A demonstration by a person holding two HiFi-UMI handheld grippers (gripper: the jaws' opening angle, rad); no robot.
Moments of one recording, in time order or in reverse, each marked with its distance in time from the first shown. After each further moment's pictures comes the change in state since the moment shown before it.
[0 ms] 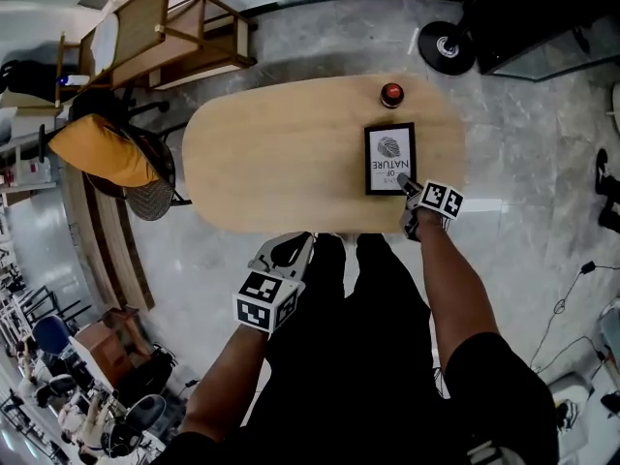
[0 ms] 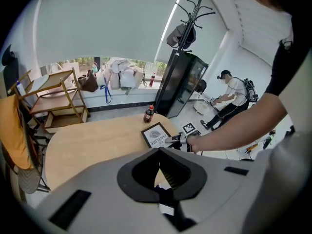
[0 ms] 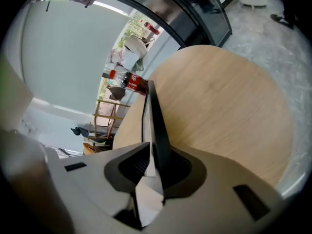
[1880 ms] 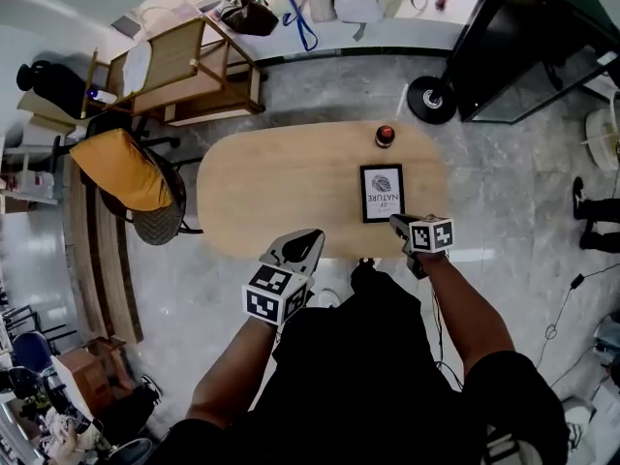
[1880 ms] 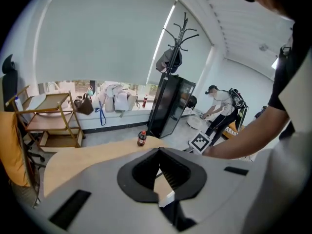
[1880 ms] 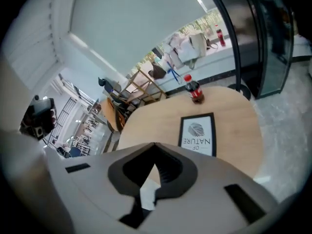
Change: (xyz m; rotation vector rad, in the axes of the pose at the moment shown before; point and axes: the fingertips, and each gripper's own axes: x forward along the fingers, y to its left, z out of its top) left arm -0.061 -0.028 0.063 0.071 -0.224 -0.060; right arm -0.096 0.126 -0.036 -0.614 0.186 0.038
